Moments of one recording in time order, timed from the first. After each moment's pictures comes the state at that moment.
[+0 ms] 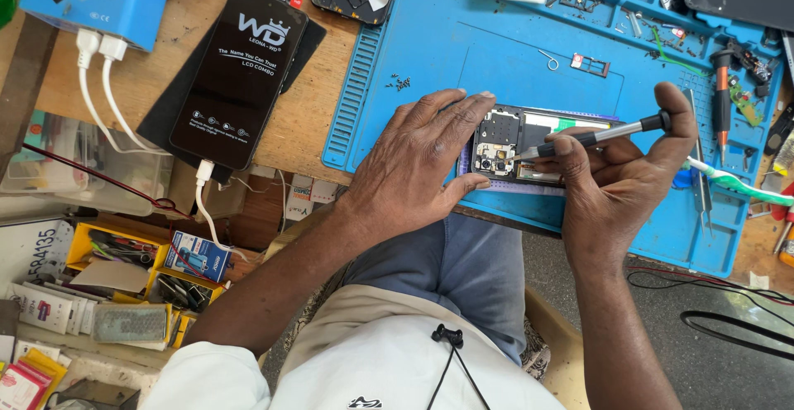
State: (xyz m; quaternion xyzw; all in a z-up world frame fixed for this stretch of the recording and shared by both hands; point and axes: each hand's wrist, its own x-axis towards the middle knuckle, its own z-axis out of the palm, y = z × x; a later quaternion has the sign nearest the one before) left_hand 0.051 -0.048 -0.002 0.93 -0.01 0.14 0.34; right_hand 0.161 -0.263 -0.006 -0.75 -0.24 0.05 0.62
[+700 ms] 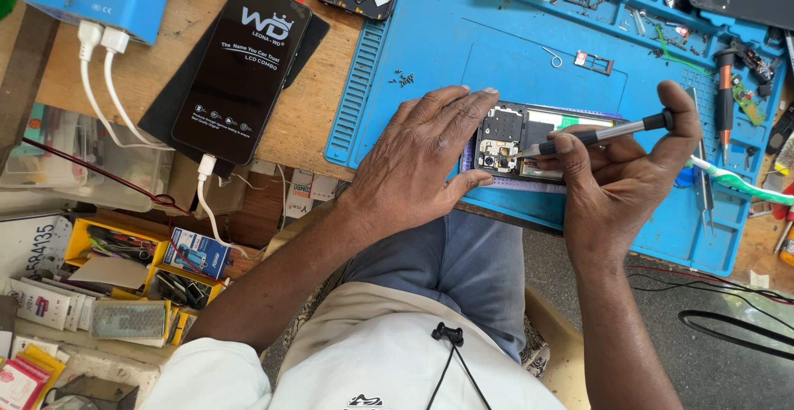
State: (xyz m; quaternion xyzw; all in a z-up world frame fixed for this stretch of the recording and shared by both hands) left_hand 0.051 -0.048 -0.006 0.93 -0.02 0.16 0.34; right_hand 0.159 -0.266 -0.008 -0.75 -0.26 0.05 0.61
